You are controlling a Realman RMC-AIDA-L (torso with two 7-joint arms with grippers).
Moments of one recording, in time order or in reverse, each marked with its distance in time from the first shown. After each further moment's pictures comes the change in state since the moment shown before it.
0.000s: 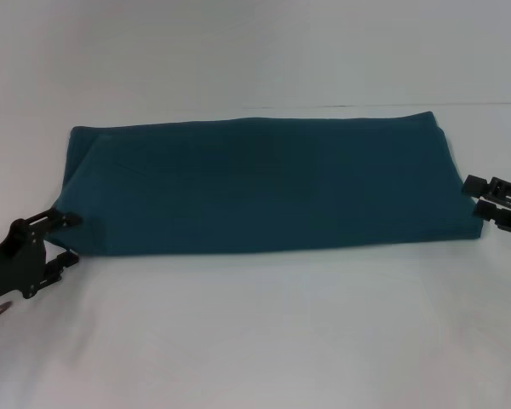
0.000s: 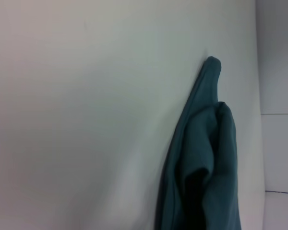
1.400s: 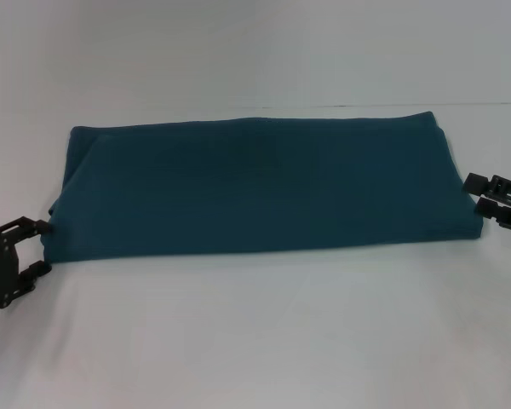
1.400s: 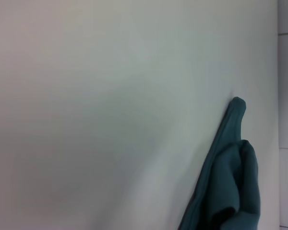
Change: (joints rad) left arm 0.032 -0.005 -0.016 0.056 0.030 -0.034 -0.091; right arm 0.002 0.000 0.002 -0.005 0.000 0.004 -0.002
